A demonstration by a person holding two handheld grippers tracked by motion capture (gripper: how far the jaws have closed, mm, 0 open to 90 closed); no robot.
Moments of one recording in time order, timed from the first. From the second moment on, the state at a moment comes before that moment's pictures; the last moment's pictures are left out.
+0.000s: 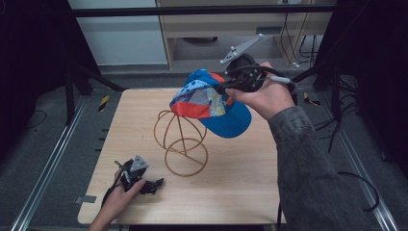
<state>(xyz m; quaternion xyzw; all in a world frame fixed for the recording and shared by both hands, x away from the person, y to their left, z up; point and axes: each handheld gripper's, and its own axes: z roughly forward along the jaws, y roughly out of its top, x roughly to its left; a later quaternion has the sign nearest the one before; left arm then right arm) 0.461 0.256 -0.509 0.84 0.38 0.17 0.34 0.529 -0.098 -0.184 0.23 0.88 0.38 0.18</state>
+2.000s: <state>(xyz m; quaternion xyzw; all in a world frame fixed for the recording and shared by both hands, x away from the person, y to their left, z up) 0.461 0.256 -0.509 0.84 0.39 0.17 0.35 0.561 0.004 -0.206 0.17 0.91 0.35 0.14</state>
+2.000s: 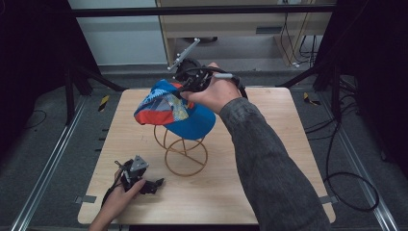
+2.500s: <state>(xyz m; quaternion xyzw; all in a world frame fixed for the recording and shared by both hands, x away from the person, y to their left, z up) 0.461 0.256 -0.509 0.84 0.39 0.17 0.34 0.560 0.014 -0.213 0.16 0.91 0.35 0.13</state>
